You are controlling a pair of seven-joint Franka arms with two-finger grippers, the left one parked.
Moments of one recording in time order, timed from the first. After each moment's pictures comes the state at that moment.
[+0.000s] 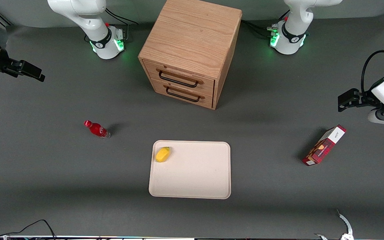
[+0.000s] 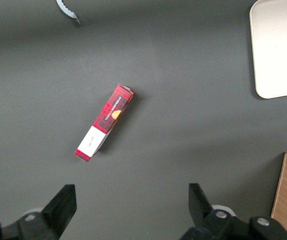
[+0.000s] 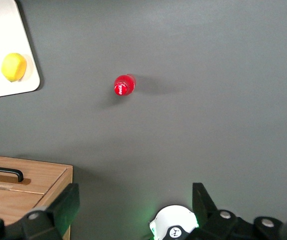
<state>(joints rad) -0.06 -0.12 0.07 -1.65 0.02 1.41 0.22</state>
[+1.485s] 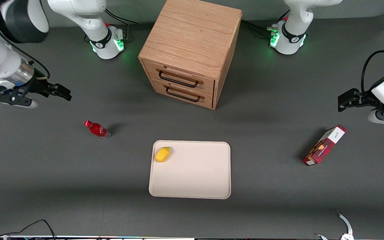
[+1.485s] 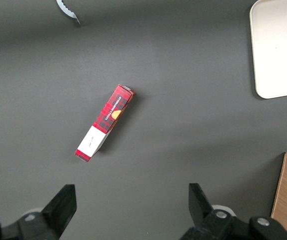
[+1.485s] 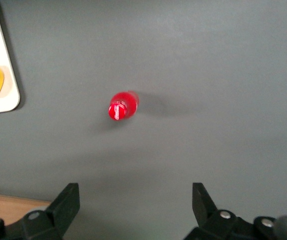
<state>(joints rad) -0.06 -0.20 0.08 -2.16 0.02 1.94 0.22</state>
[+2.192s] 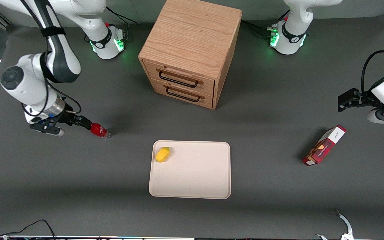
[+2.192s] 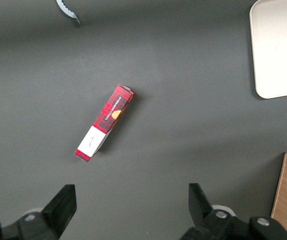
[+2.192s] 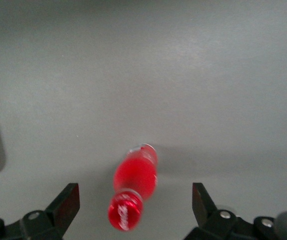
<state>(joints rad) -0.04 0.07 0.10 -2.26 0.02 2.43 0.32</state>
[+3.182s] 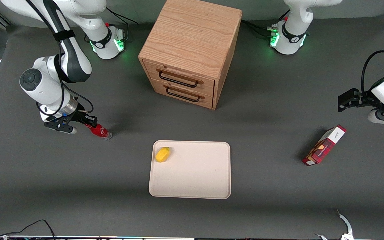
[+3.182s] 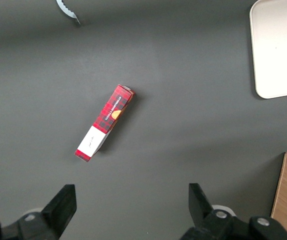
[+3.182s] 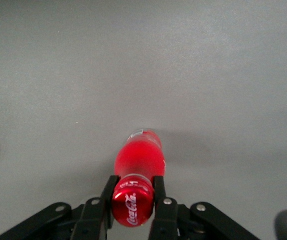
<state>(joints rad) -0.03 0.06 0.12 -2.33 0.02 2.47 0.35</state>
